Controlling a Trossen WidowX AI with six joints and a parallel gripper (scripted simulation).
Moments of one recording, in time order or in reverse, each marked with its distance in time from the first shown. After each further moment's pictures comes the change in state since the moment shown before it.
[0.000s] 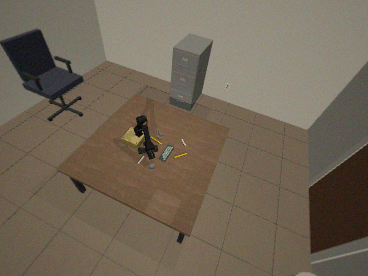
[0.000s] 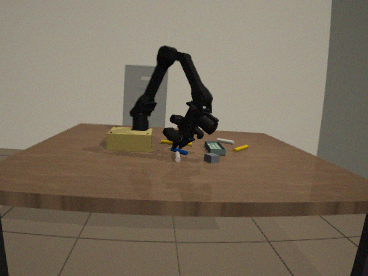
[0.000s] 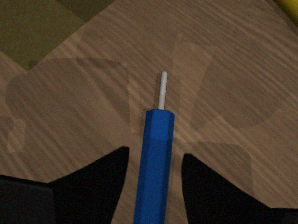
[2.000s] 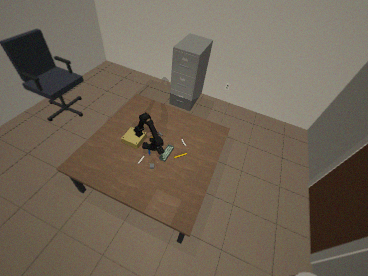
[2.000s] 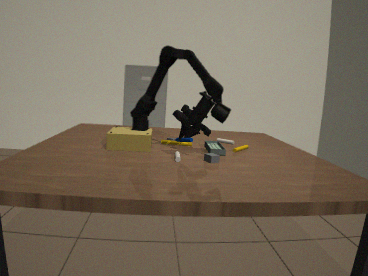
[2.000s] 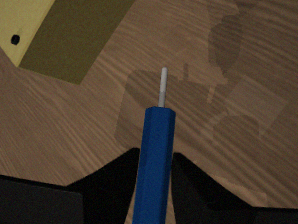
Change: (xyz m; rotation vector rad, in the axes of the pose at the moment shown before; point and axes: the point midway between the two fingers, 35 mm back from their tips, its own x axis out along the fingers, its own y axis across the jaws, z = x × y) arm -0.040 -0.024 0.011 0.267 0.148 0.312
